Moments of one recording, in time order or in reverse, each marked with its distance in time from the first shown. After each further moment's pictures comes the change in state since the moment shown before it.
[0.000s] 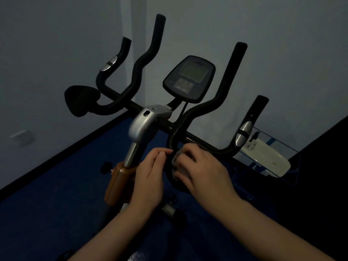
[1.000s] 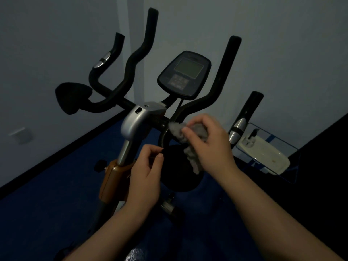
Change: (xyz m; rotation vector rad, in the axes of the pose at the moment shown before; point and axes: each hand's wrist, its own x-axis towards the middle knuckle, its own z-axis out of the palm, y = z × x) left_hand -0.003 -0.002 0.013 0.150 0.065 0.033; right_hand 0.039 0.044 -0.004 0.592 0.284 0.261
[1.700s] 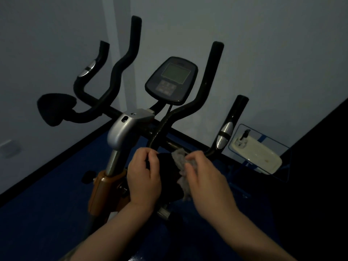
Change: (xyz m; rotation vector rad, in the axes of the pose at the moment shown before) left_hand 0.024 -0.020 0.033 0.266 0.231 0.221; right_hand -0.059 -0.002 -0.013 -0.214 -0.104 0.232
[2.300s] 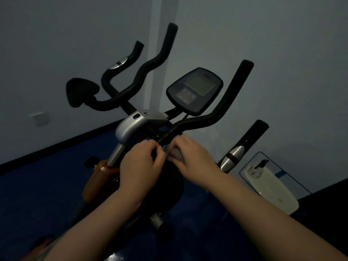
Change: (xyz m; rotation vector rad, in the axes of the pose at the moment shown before) left_hand 0.025 0.021 0.005 0.433 -0.030 -0.056; right_hand 0.112 0.022 0.001 -0.158 -0.389 -0.582
